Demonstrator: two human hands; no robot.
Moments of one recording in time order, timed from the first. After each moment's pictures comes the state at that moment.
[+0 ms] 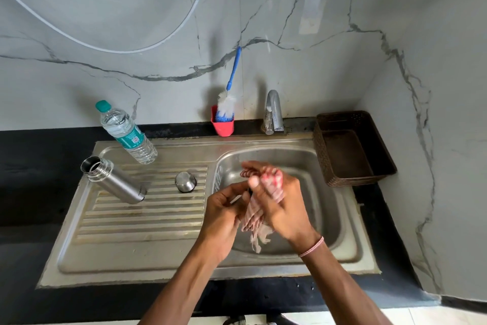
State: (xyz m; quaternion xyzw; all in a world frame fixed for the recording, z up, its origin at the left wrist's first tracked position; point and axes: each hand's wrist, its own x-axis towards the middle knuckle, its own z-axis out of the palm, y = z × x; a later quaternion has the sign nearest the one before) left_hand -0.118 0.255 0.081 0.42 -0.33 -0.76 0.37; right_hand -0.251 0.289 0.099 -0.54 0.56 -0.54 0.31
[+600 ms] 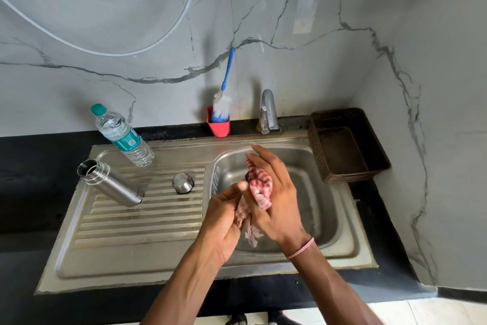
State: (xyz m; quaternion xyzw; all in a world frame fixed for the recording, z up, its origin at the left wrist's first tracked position) left_hand -0.126 0.258 0.095 0.43 -0.19 -0.82 0.34; right_hand -0.245 0.291 0.093 -0.61 0.60 -0.51 0.12
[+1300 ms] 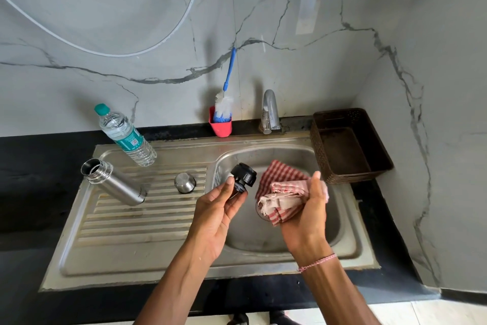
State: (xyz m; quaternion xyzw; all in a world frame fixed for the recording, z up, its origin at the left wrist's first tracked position) left_hand -0.109 0.246 0.084 0.48 -0.16 -0.76 0.39; right_hand -0.253 0.308 0.089 0.10 0.43 -0.76 0.47
